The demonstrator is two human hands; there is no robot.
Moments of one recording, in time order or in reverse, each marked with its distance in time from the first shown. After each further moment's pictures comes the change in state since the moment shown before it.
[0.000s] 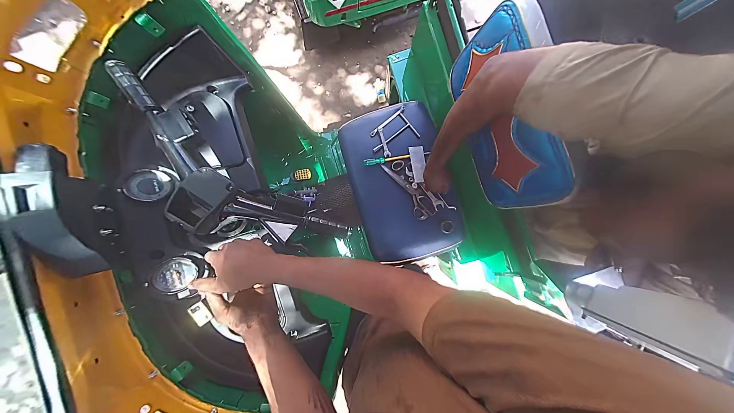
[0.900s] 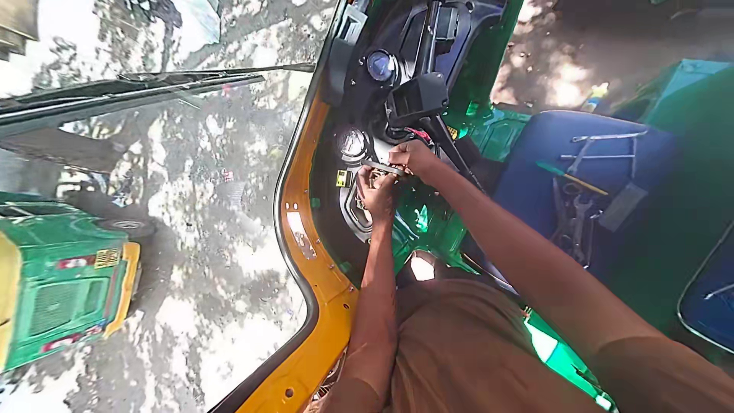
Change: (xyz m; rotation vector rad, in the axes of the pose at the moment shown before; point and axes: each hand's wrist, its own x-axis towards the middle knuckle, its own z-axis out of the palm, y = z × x) left_hand 0.001 0.003 -0.008 0.265 0.269 0.495; right_hand 0.031 0.023 0.008 0.618 -0.148 0.107
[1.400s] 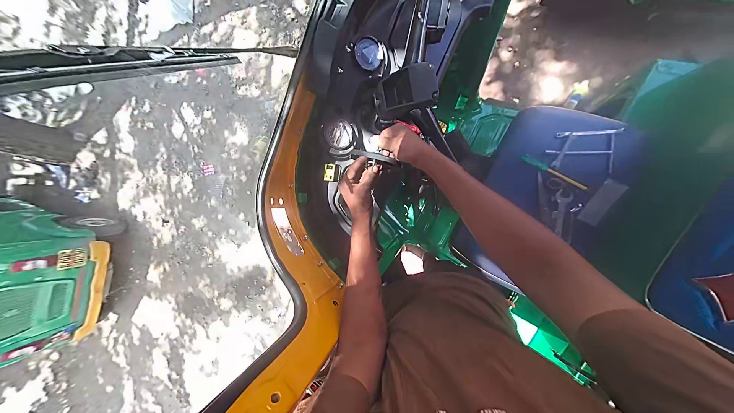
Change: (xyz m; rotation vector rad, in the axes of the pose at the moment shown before) left_hand 0.020 -0.007 -0.028 0.036 -0.174 0.037; right_hand 0.028 -0.001 -0.010 -0.354 -0.061 -0.113
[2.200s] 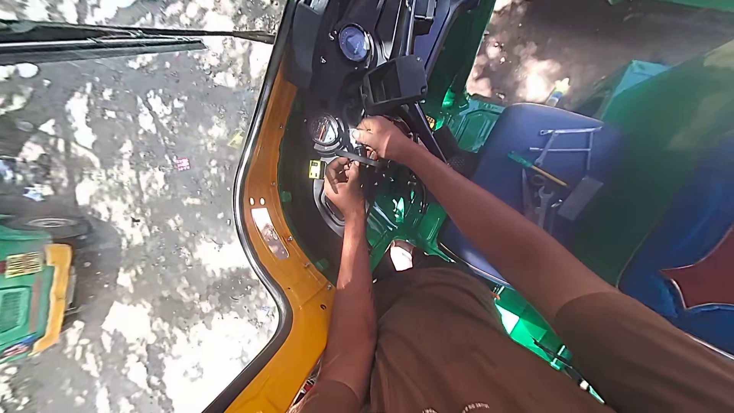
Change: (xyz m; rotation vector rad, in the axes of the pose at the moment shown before) left_hand -0.002 0.001 0.017 0.089 0.249 0.172; right_hand 0.010 -0.011 0.002 0.033 -0.054 -0.021
